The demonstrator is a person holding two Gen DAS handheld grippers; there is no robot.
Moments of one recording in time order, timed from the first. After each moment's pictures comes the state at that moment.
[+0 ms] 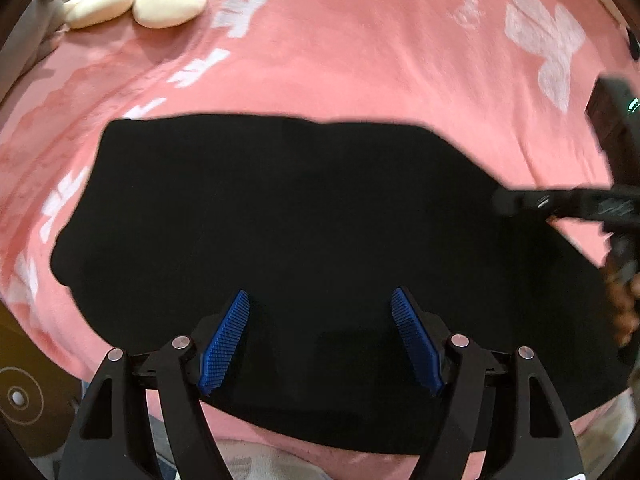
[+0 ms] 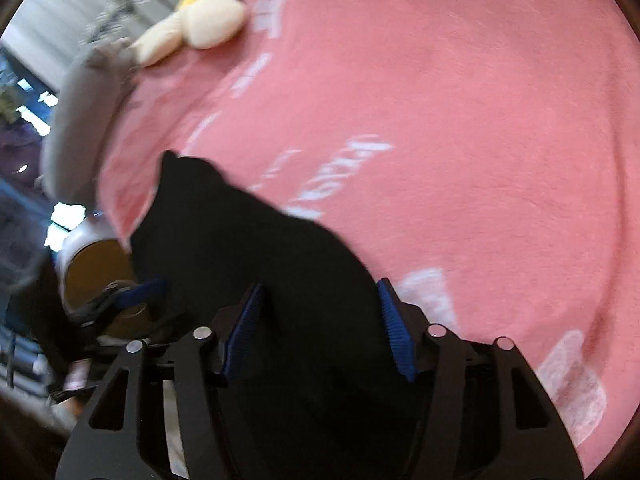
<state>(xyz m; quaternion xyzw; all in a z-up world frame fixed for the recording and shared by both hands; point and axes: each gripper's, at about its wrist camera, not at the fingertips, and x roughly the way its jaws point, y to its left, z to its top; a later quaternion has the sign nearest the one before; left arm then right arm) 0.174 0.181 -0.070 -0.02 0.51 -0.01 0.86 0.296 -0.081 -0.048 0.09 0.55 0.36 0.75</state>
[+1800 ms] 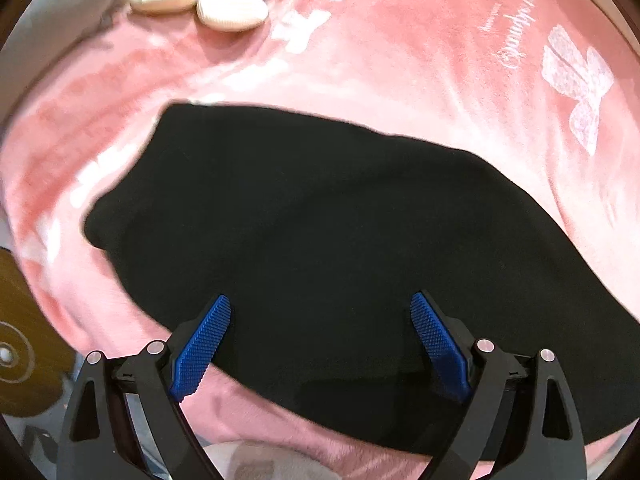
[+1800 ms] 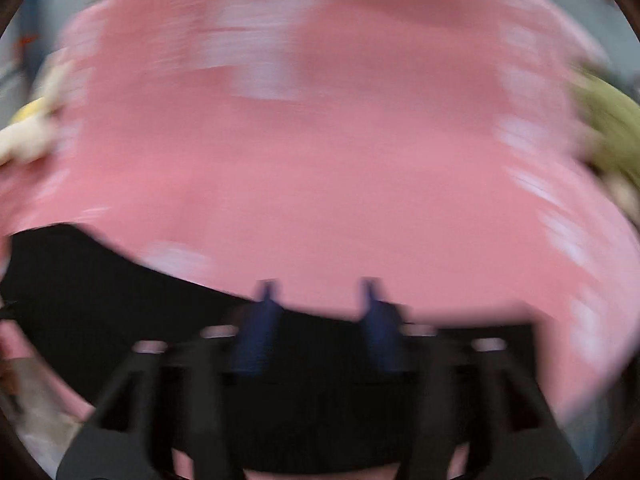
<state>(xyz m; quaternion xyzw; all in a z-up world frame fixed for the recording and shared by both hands) 0.145 0.187 -0.057 -0.04 0.45 0.07 0.89 0.079 -0.371 0.038 0.04 0.42 -0.15 0.89</state>
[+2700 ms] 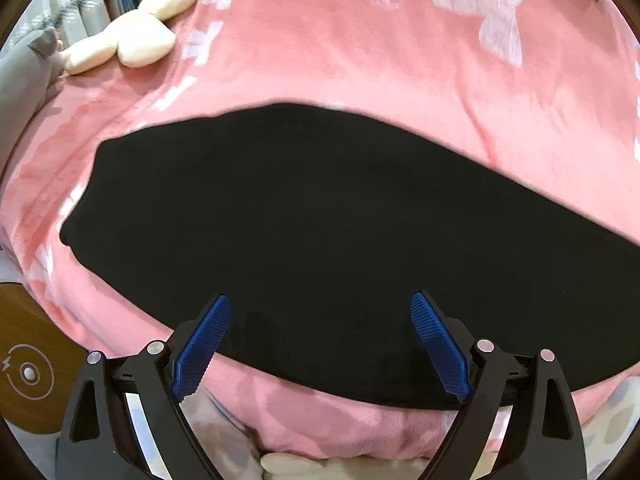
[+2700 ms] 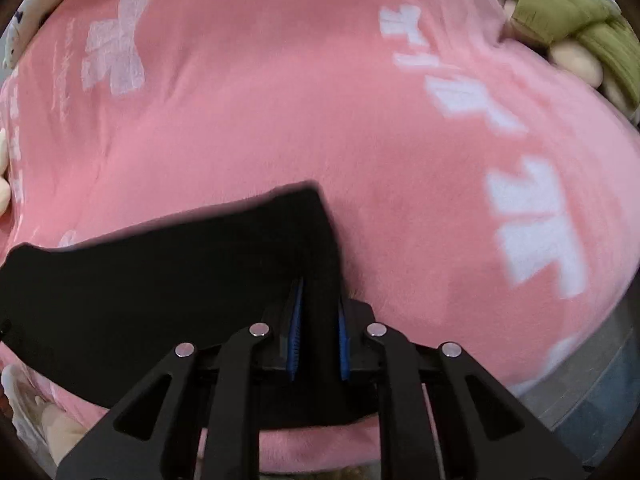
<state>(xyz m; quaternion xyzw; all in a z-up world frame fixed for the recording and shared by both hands) 0.108 0.045 -0.053 0.05 0.50 0.02 0.87 0.019 -0.526 -0.038 0.16 0.44 -0.15 0.87</state>
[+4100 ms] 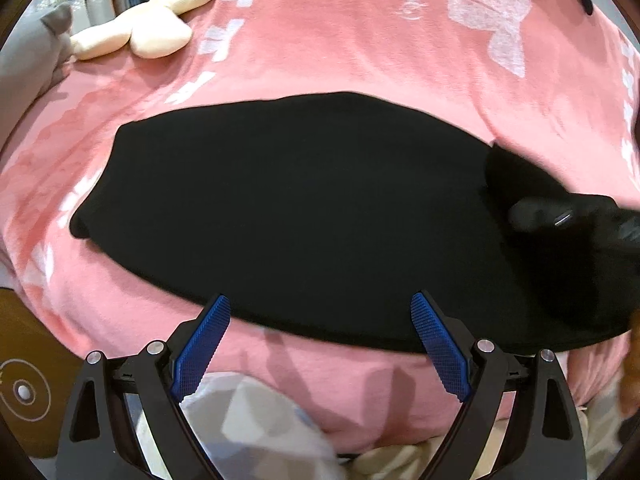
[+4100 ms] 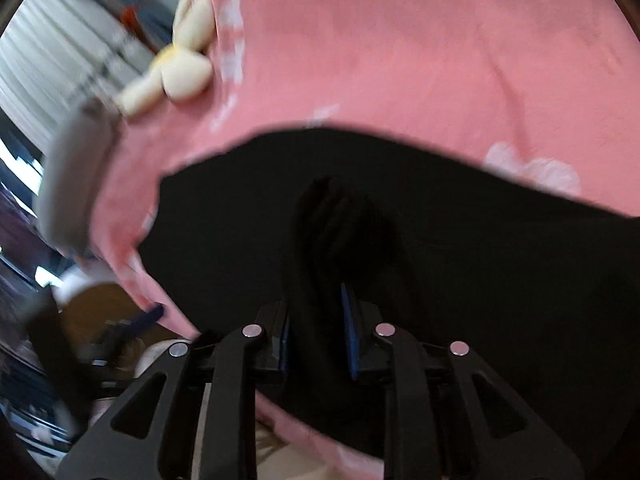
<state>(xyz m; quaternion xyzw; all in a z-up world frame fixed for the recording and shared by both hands) 0.088 0.131 -0.059 0.03 0.46 -0.02 0.88 0.162 -0.105 -0.041 0.16 0.50 0.21 0.83</state>
